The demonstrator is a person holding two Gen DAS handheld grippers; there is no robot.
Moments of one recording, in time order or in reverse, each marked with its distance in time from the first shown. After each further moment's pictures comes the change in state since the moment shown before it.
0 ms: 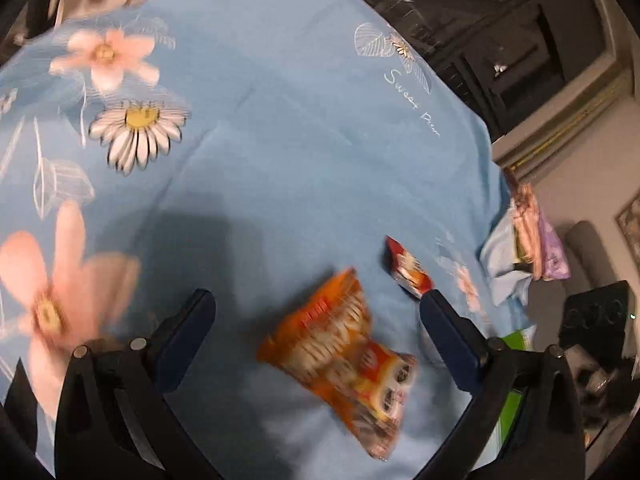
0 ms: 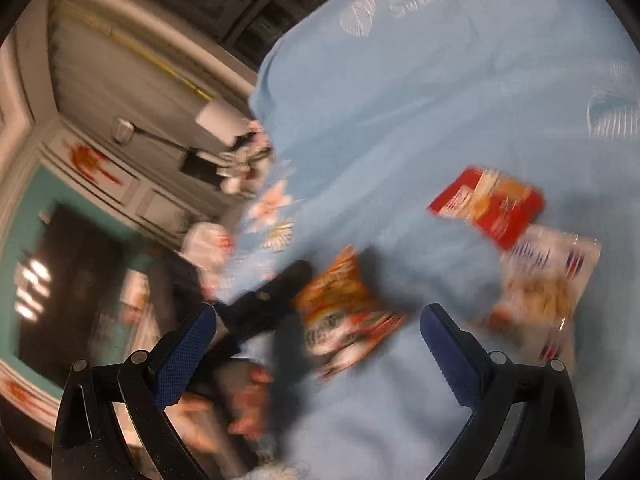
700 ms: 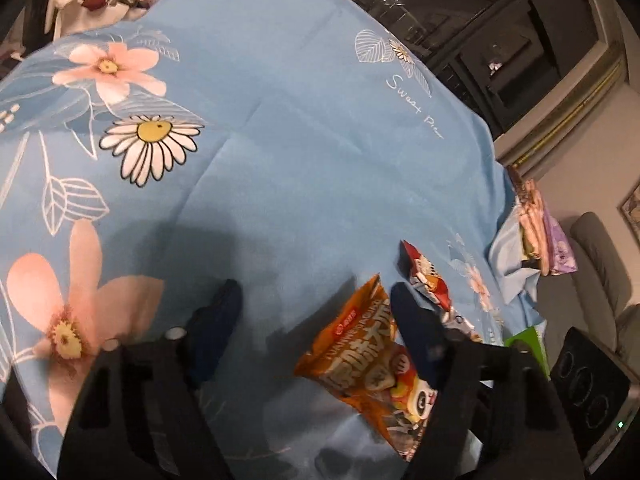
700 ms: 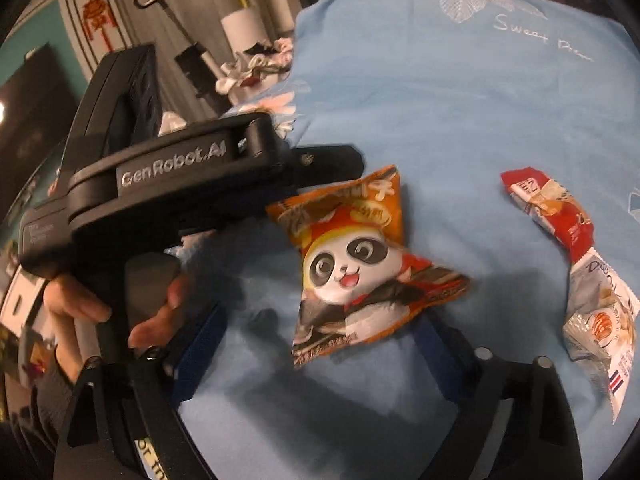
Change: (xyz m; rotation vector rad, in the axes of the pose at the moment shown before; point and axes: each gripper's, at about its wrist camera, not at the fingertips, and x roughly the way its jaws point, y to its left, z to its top) left arm 0.000 0.016 -0.001 0.008 -0.006 -0.027; right arm 0.059 0.040 -0.052 -0.401 0.111 -0.196
